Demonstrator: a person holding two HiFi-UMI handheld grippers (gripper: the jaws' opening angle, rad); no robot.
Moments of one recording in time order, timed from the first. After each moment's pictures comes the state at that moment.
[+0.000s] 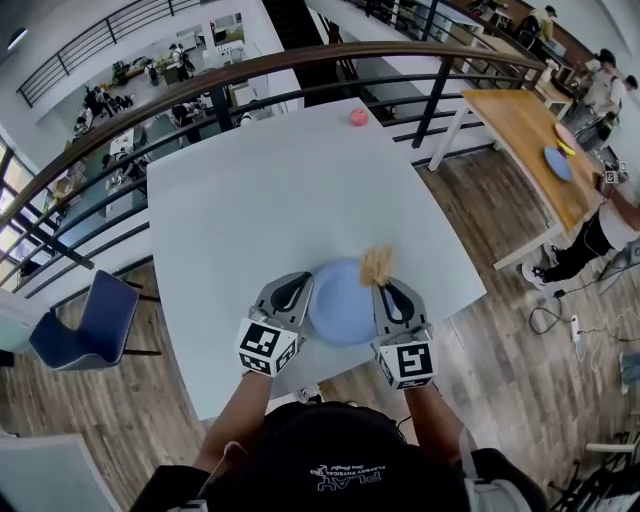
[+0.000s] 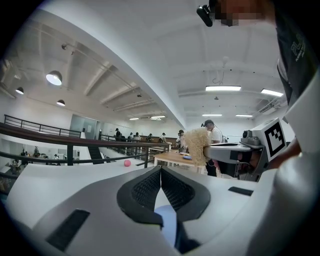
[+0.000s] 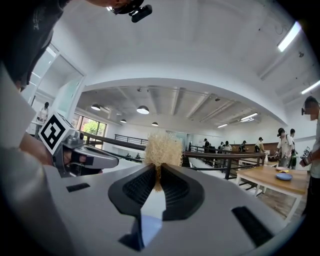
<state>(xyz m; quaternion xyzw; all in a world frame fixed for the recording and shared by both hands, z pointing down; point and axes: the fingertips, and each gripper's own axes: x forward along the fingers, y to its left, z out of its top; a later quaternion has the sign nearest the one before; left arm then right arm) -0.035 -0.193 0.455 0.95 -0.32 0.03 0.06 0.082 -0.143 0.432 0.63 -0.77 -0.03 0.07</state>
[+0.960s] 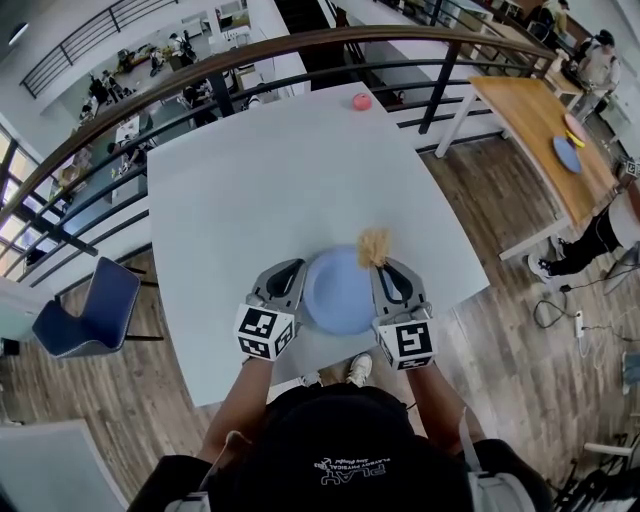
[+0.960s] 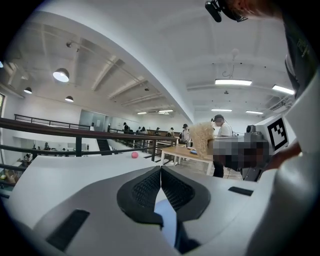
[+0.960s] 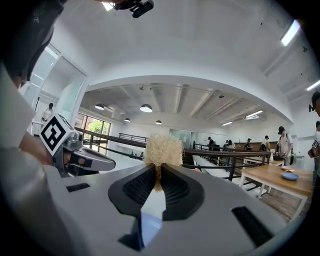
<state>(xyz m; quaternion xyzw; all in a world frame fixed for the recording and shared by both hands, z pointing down) -0.032 -0.207 0.490 0.93 -0.36 0.06 0.09 0.100 -0.161 0.452 0.61 -0.79 -0.03 0.08</state>
